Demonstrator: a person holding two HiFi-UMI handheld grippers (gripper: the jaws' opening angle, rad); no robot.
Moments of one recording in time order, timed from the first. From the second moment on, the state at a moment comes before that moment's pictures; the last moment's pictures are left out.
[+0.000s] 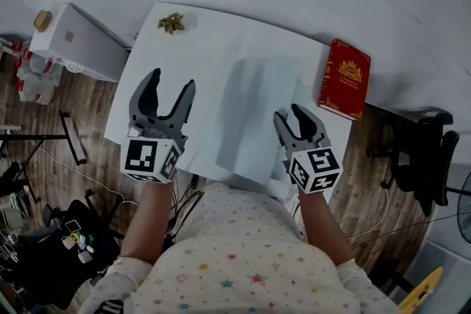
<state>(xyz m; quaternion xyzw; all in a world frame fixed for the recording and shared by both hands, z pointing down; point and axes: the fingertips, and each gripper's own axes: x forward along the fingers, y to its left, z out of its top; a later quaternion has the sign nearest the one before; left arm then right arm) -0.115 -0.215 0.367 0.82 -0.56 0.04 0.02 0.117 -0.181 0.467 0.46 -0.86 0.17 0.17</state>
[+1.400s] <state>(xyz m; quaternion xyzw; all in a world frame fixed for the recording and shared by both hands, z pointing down) -0.098 -0.213 0.389 0.83 -0.55 0.06 0.04 0.178 -0.159 0.556 0.51 -0.79 0.17 0.28</state>
